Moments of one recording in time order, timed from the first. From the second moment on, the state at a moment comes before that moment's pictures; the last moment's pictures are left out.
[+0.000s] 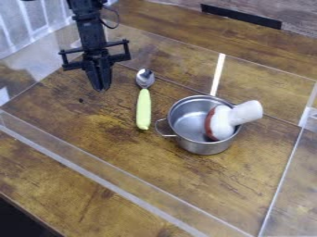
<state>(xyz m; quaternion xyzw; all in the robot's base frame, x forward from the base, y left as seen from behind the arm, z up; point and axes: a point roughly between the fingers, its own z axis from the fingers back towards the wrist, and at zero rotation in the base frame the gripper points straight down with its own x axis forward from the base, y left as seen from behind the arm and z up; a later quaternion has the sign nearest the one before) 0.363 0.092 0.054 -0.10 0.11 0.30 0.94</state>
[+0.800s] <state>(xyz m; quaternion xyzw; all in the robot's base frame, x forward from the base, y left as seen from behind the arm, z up) 0.363 0.055 0.041 -0.09 0.12 0.28 0.95</state>
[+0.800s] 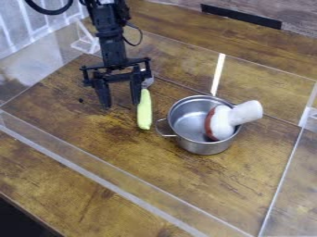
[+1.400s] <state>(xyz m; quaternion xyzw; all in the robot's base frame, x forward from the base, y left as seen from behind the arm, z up) 0.381 0.045 0.043 -0.09 0.13 0.30 0.94</state>
